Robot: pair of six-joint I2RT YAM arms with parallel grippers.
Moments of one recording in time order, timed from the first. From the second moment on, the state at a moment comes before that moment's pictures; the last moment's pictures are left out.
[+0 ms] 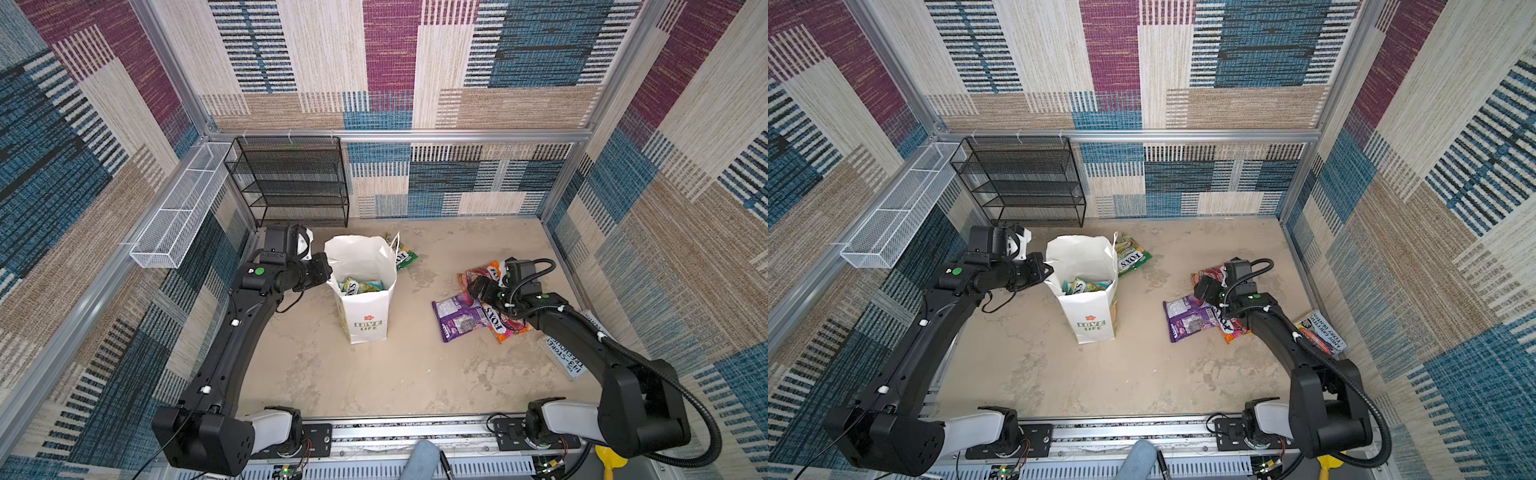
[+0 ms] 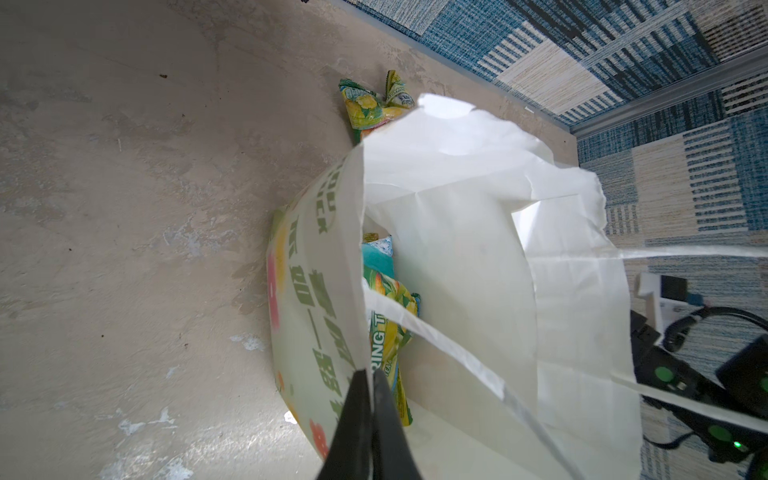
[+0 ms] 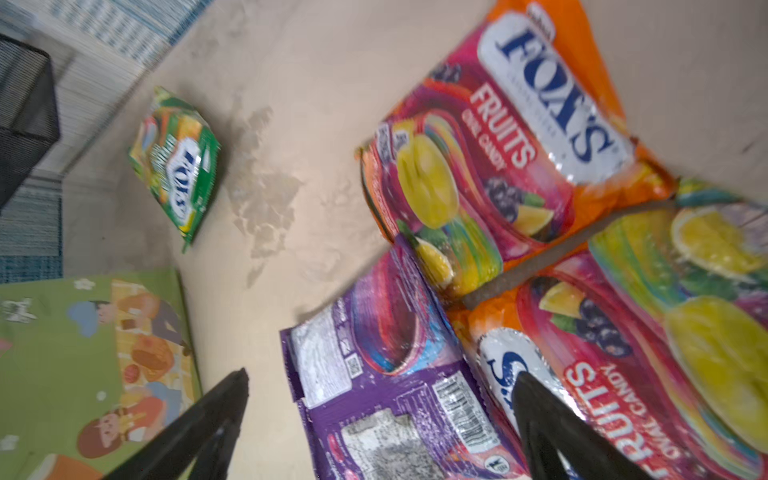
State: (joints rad) left arm -0.14 1.27 1.33 -0.87 0.30 -0.45; right arm 0.16 1.33 0.76 -0.32 -0.20 0.60
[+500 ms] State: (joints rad) left arm -0.14 1.28 1.33 -0.86 0.32 -0.45; right arm 0.16 1.54 0.73 -0.16 -0.29 0.54
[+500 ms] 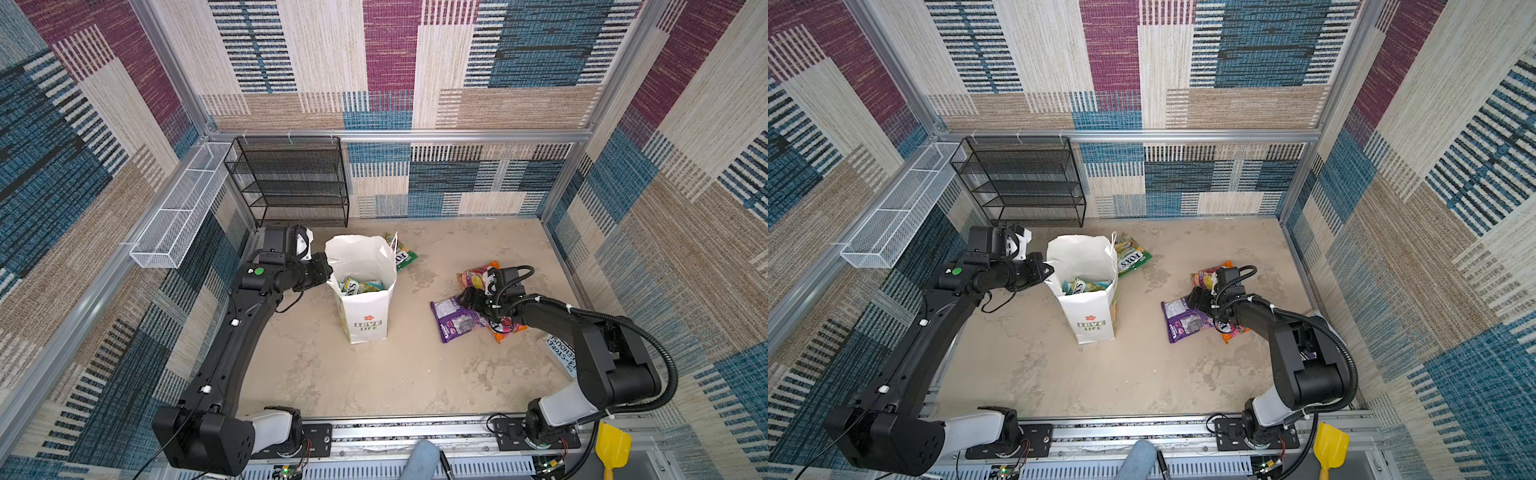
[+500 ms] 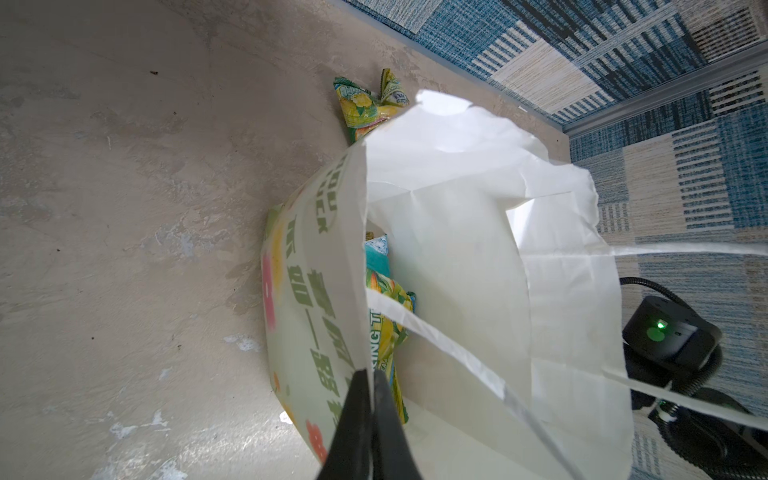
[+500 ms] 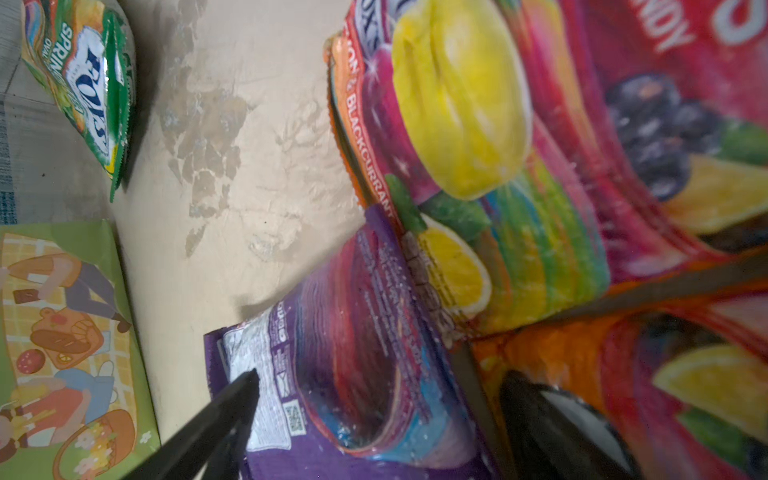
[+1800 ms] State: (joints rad) left arm -0.12 1.24 1.27 -0.78 0.45 -0.47; right arm 0.19 1.15 0.81 -0.25 -0.34 0.62
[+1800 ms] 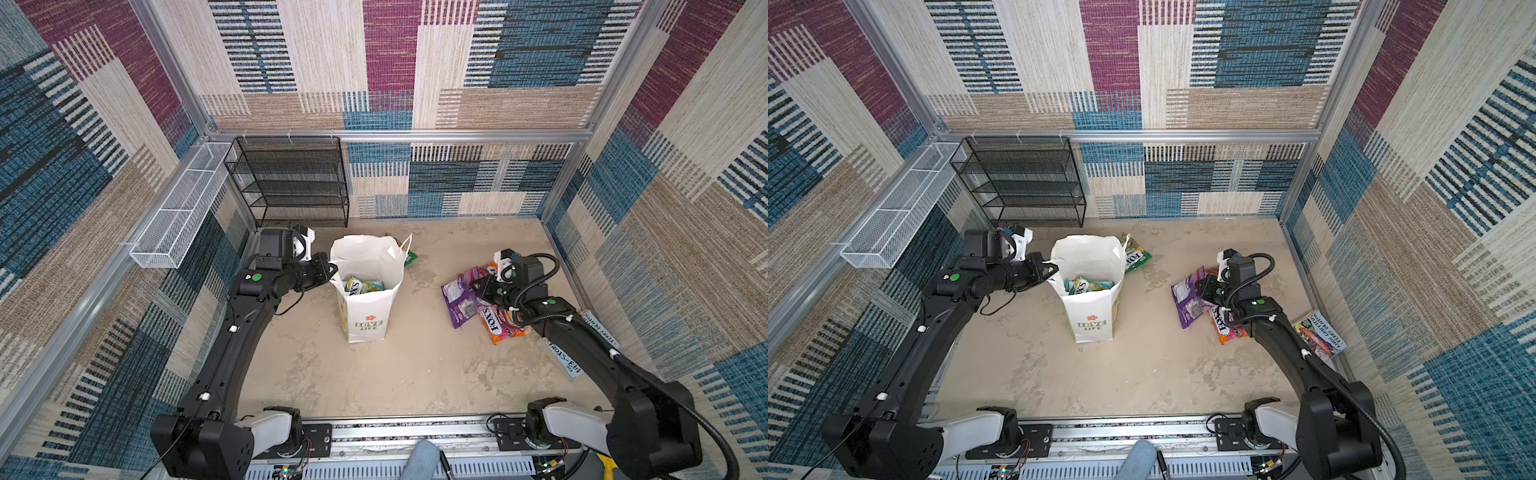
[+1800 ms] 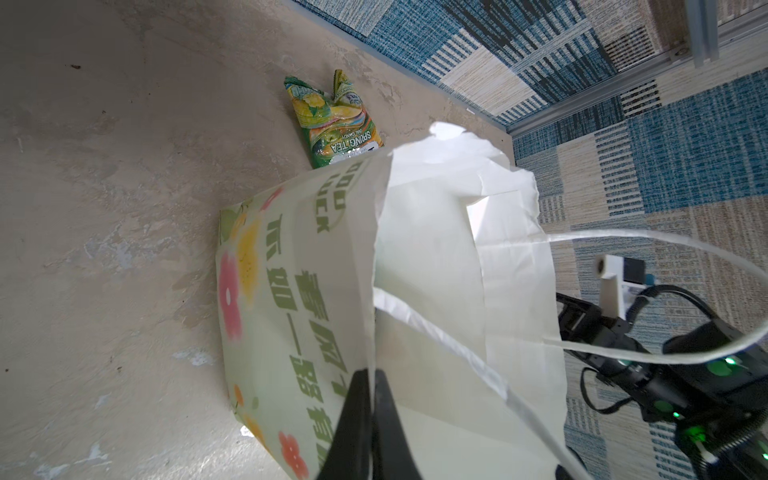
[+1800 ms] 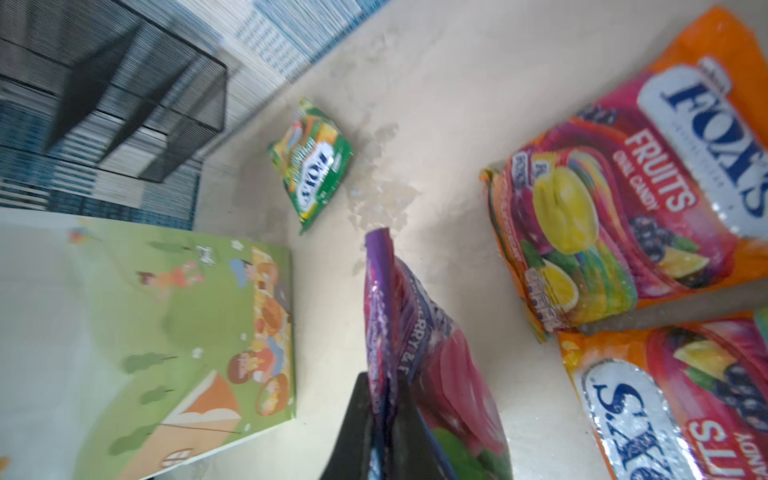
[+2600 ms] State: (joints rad) left arm -0.11 1.25 1.26 -0.74 0.50 -0.49; right arm 0.53 1.30 1.50 -0.18 -0.29 0.68
